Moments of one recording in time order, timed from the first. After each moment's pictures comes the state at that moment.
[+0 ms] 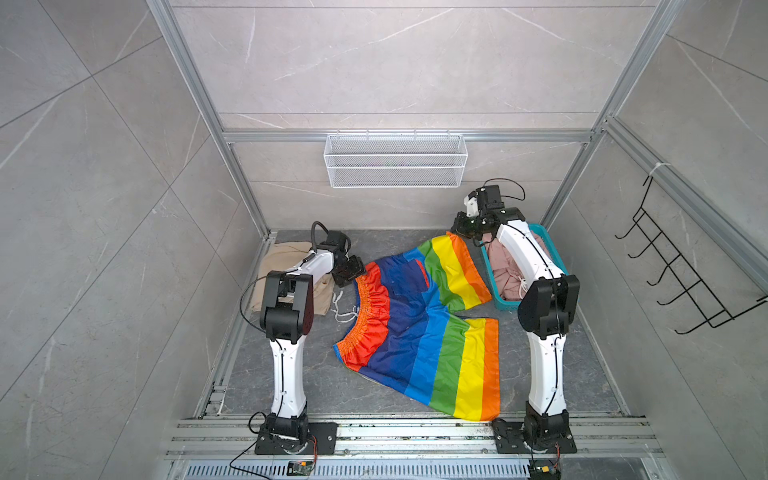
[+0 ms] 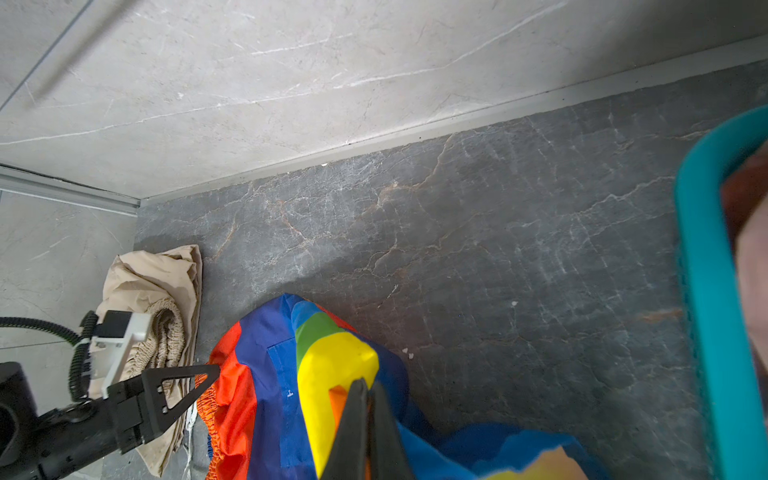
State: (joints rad) left arm -0.19 2.20 1.66 -0.60 0.33 -0.57; right arm 0.18 2.25 2.24 -0.81 -0.30 0.39
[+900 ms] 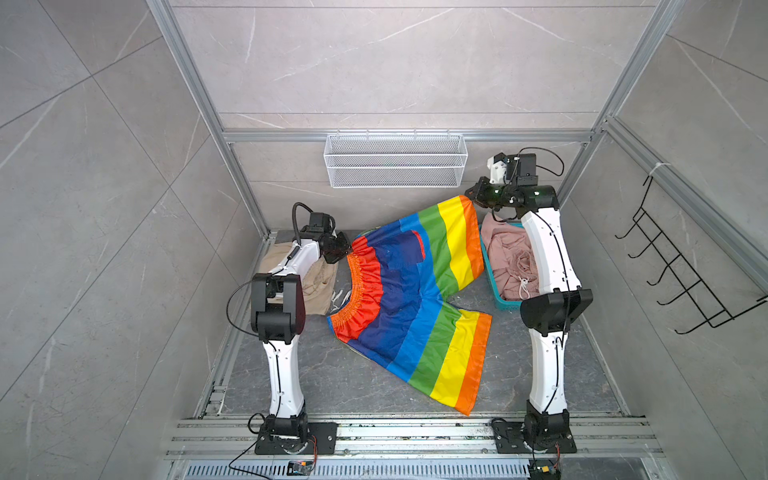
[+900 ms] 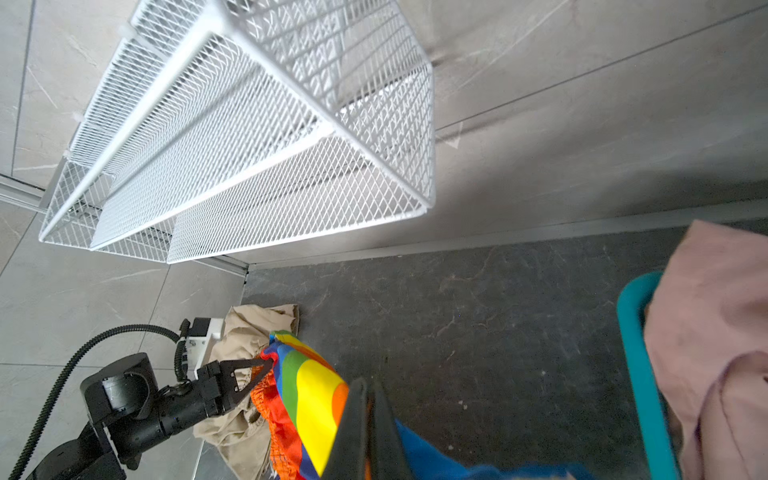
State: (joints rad) left arm -0.10 2.12 1.76 -0.50 0.41 -0.59; right arm 0.11 2.24 2.66 -0.99 -0.39 0.45
